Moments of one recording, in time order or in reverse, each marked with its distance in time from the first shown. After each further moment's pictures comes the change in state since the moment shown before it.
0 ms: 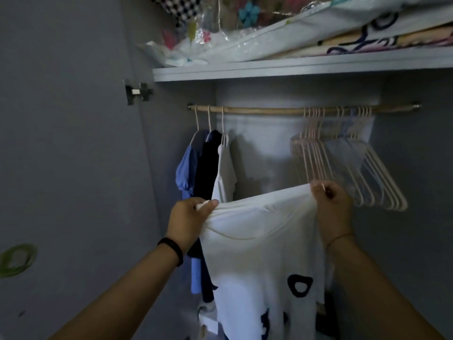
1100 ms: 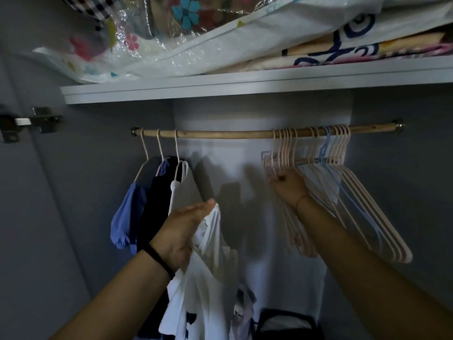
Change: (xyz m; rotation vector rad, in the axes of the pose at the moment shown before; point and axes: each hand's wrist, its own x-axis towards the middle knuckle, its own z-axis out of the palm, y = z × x) left_hand 0.129 0.060 0.104 -0.736 -0.266 -0.453; right_hand 0.218 0.071 0.065 -0.512 -0.268 0.052
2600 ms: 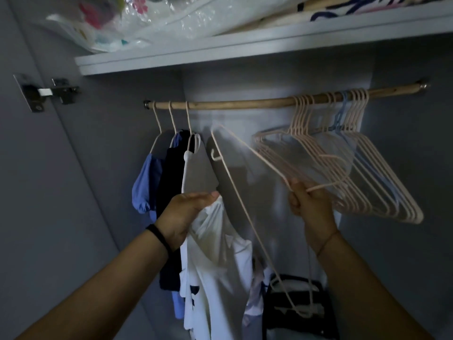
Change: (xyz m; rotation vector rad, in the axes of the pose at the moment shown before) left_hand -0.012 -0.024 -0.048 0.203 0.013 0.013; right_hand -0.136 0.011 0.006 0.746 0.042 0.085
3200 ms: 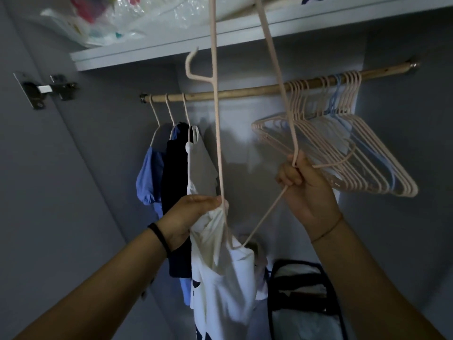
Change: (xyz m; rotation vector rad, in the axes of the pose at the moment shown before) left_hand -0.013 -0.016 -0.015 0.164 -0.133 -0.054; right_hand -0.023 -0.029 0.020 0.755 -0.322 -0.056
